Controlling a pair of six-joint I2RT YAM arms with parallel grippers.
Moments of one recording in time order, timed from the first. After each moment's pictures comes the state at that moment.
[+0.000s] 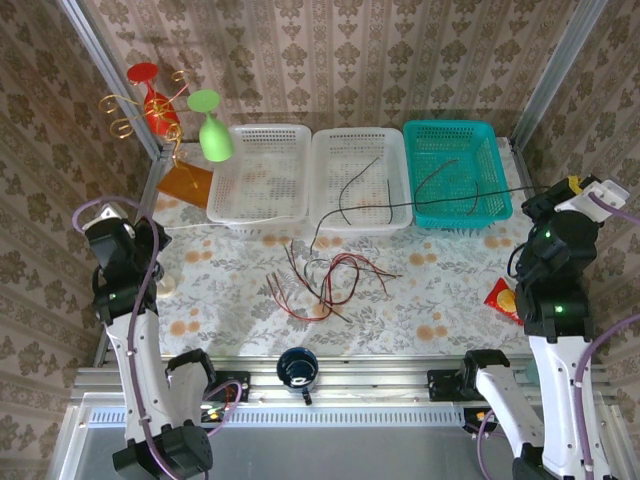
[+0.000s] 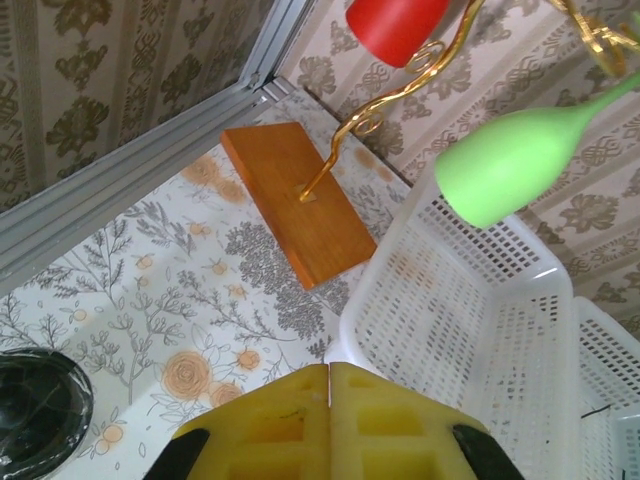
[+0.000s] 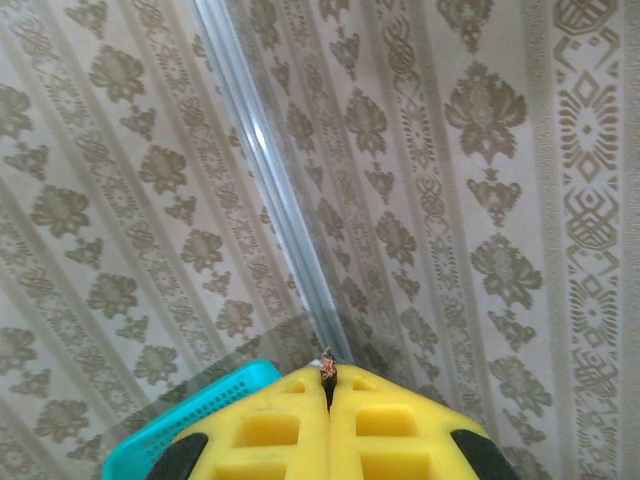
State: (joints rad) left arm 0.32 0.76 0.86 -0.55 0.17 -0.55; right arm -0.06 0.69 1.04 -0.30 0.63 0.26
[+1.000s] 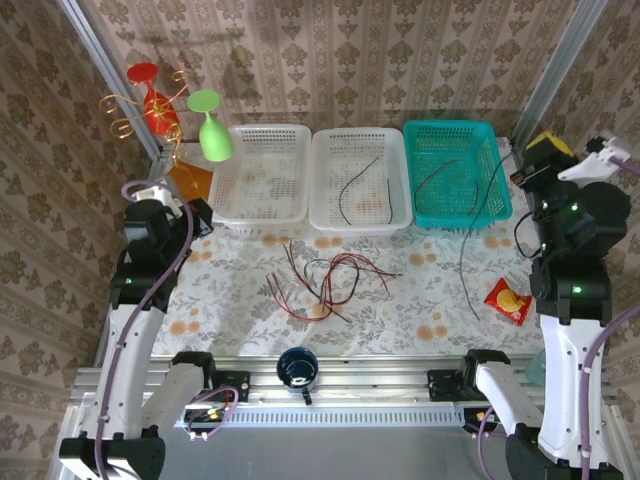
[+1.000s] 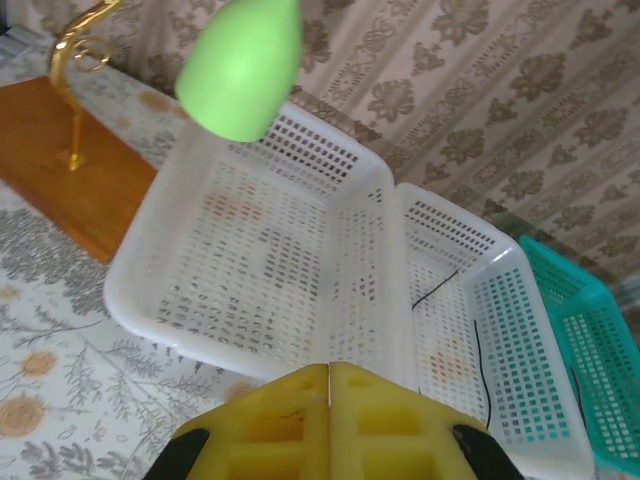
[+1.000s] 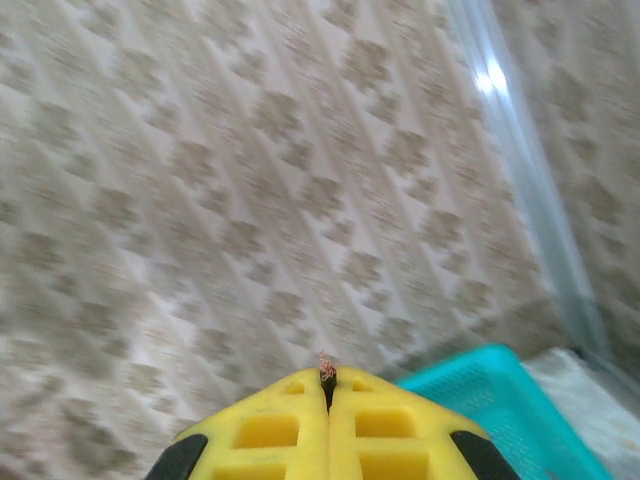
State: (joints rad) left arm -0.13 0.82 0.95 -0.46 0.14 -0.55; right arm -0.13 0.84 1.32 -0.32 0.01 0.49
